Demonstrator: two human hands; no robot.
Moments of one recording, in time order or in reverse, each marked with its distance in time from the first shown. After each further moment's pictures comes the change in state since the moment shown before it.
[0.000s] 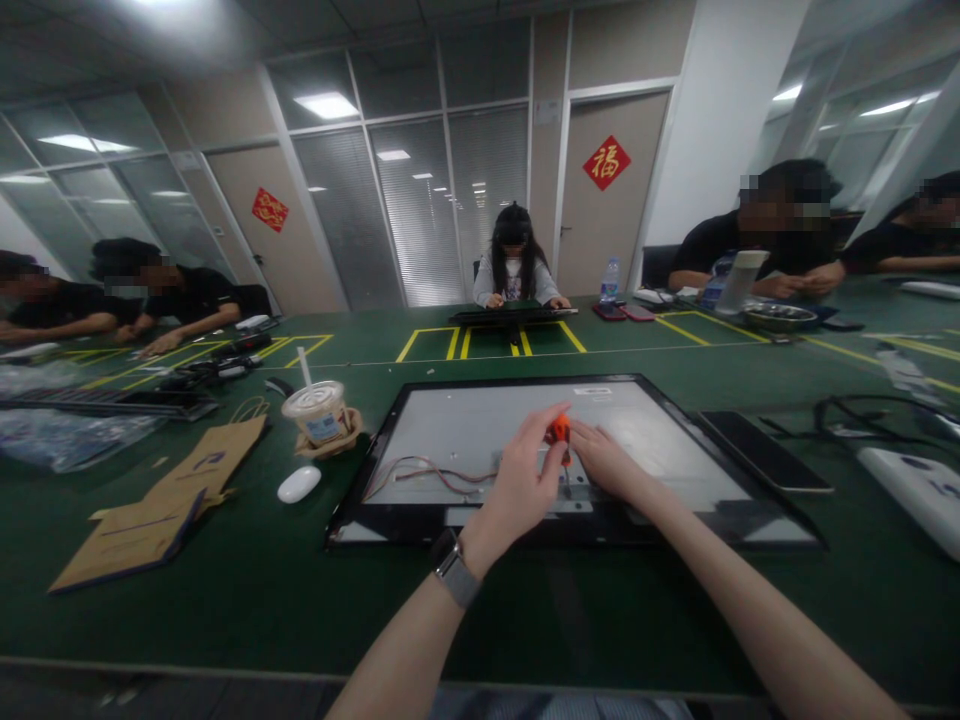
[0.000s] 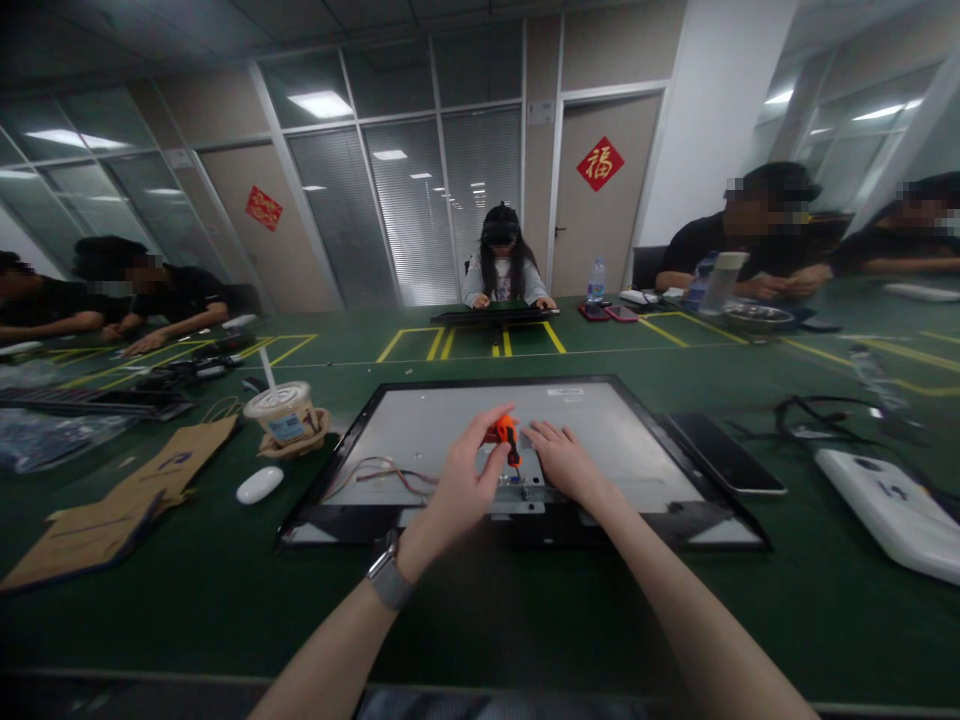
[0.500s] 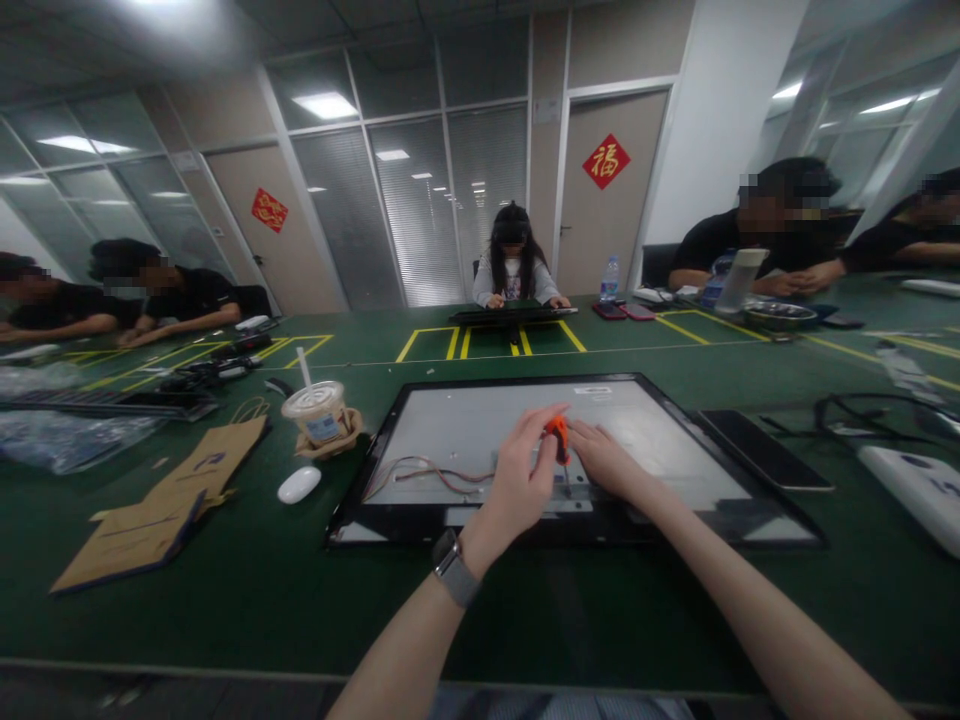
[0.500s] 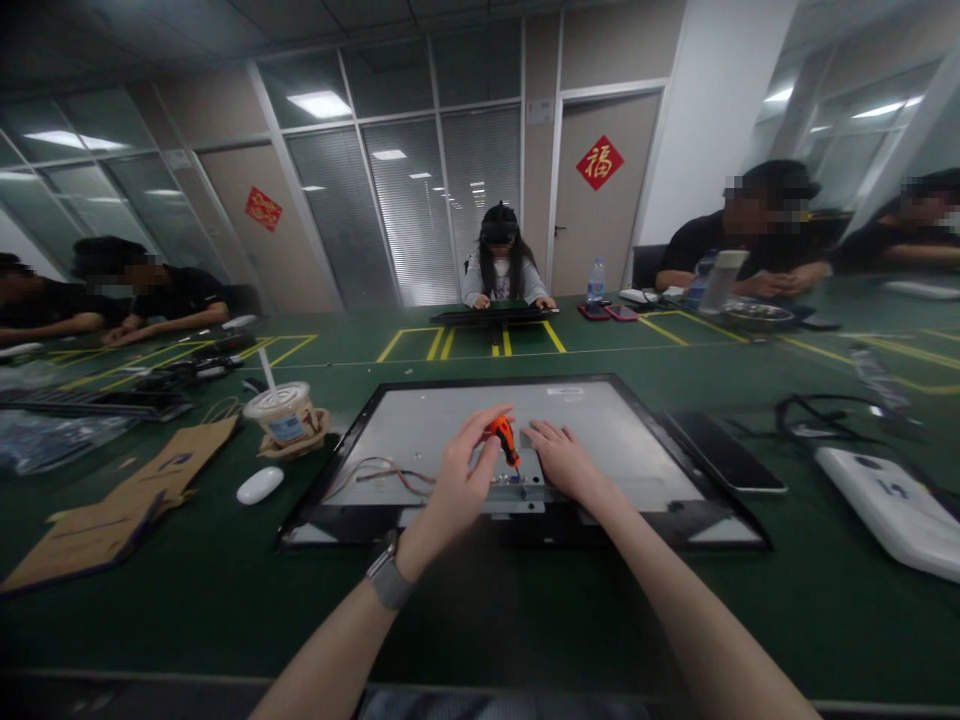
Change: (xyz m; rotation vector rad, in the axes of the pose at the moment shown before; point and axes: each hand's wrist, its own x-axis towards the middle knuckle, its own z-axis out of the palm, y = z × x) left_hand 0.001 0.000 0.000 -0.047 0.032 -0.017; right_hand 0.002 0.003 0.004 0.009 -0.005 0.001
